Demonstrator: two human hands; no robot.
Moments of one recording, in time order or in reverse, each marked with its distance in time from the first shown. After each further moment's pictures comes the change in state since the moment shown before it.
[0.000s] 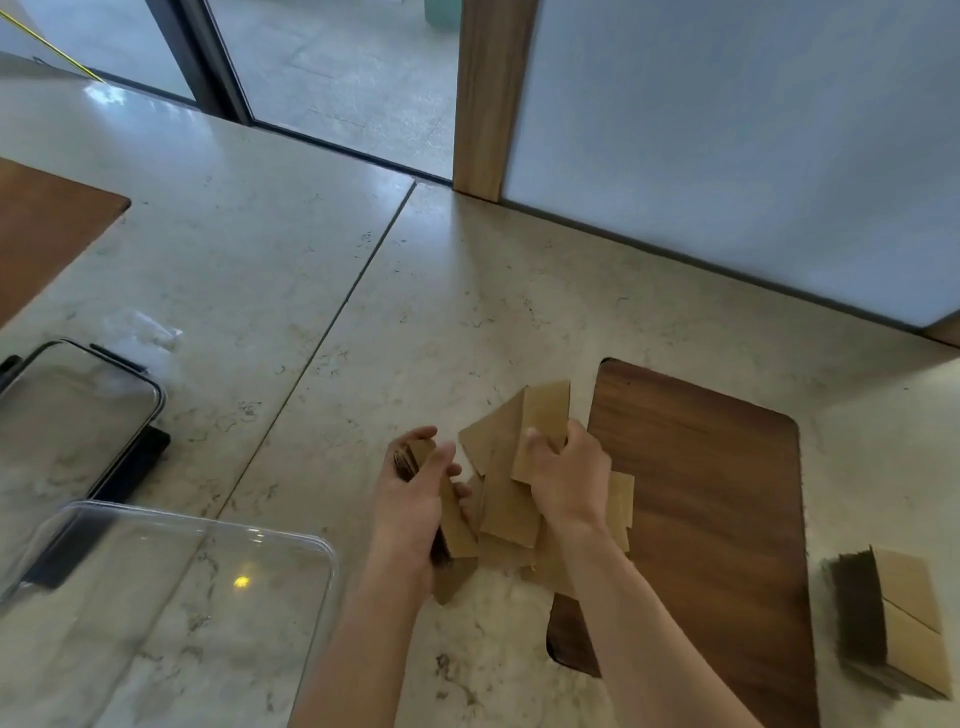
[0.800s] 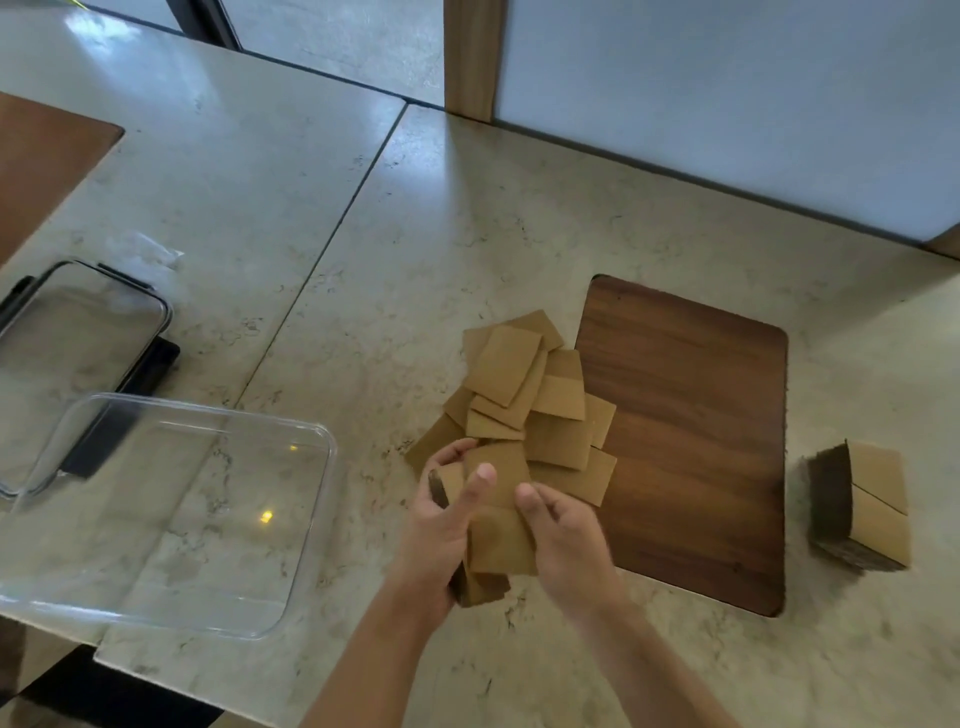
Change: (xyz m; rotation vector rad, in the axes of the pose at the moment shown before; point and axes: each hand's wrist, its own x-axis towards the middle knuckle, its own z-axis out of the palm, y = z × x) left_hand -0.090 -0.075 -0.037 0.113 -0.227 -0.089; right_hand -0.133 0.083 -0.044 0.386 -0.458 0.140
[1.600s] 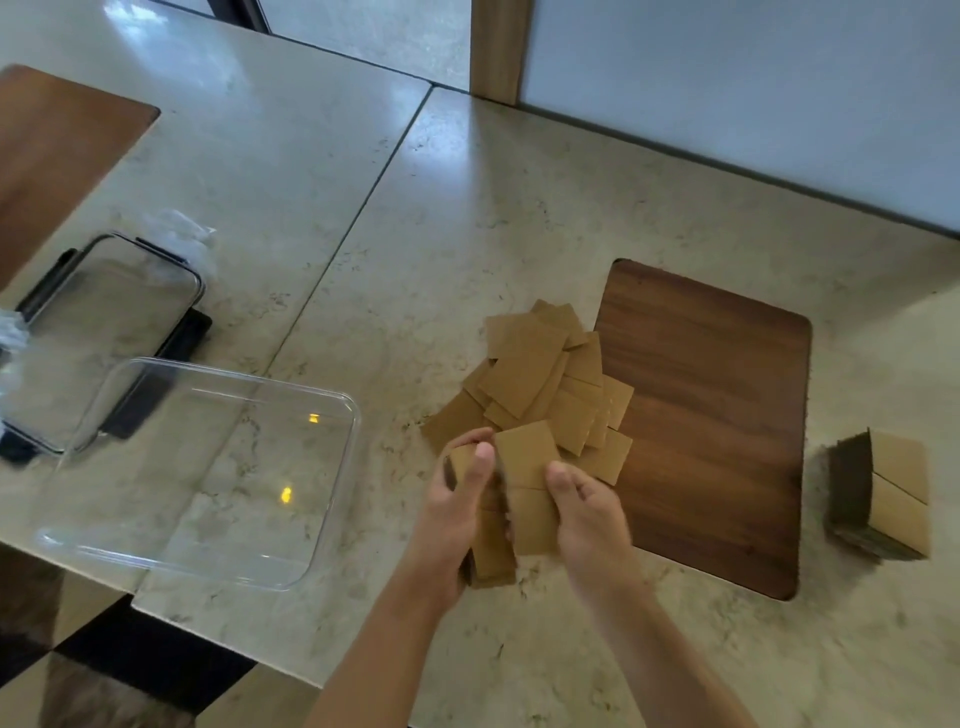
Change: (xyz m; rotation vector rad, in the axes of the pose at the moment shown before) left_hand -0.014 -0.005 -0.001 -0.026 -0.017 0.016; right_hand -0.004 0.012 0.004 0.107 0.087 0.026
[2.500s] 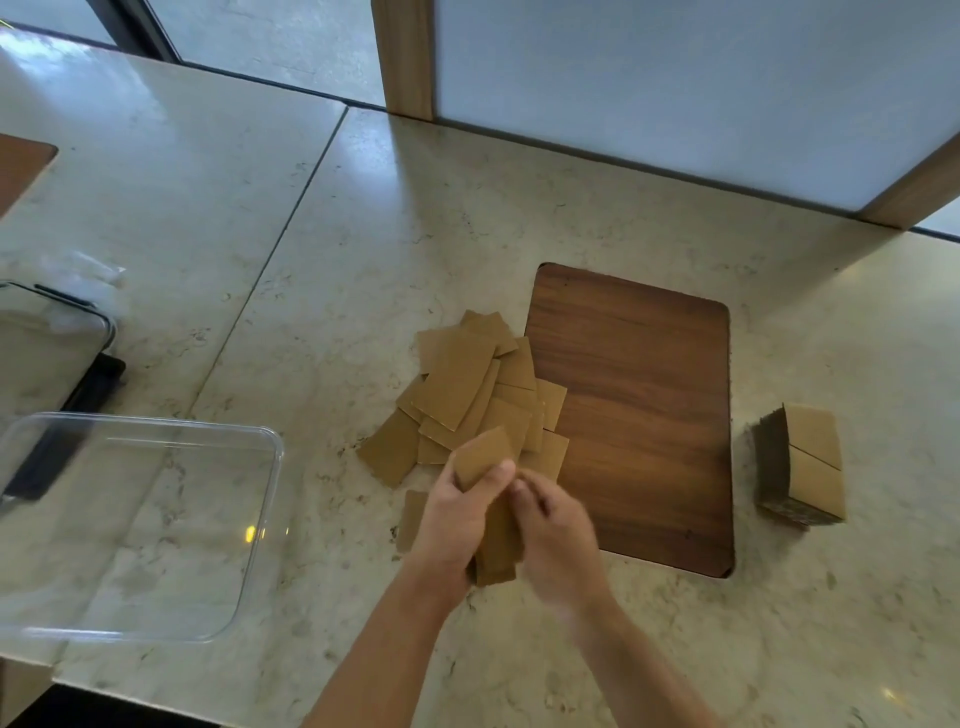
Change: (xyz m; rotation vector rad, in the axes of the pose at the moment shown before) left_hand 0.014 -0.014 0.056 0.086 -0.027 -0.112; right_hand -0.006 -0.004 -0.036 -0.211 0.016 -0.088
